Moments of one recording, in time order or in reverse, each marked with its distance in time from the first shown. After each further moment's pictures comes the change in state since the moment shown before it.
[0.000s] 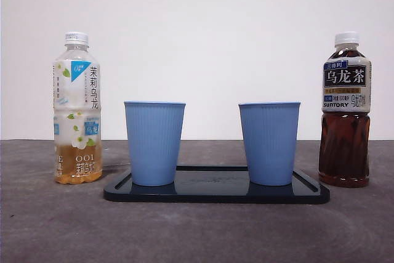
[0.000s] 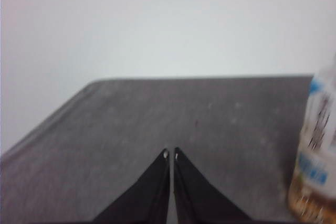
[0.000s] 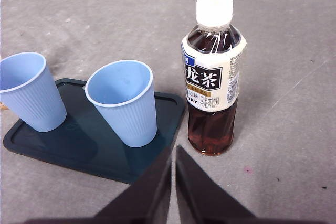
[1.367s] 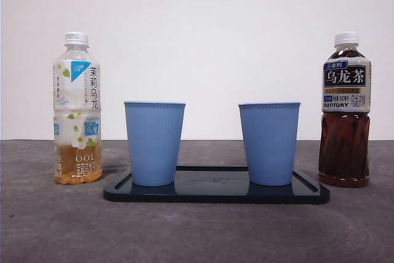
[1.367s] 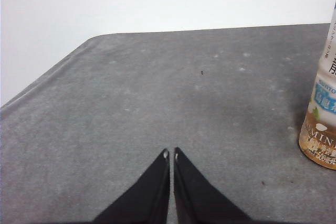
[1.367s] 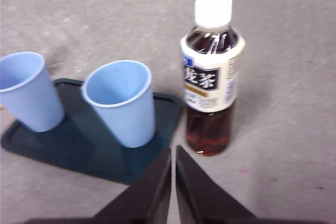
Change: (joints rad) left arm 0.014 -0.117 -0.092 -0.148 -0.002 0.001; right arm -0.016 0.000 0.000 0.003 0.028 -0.026
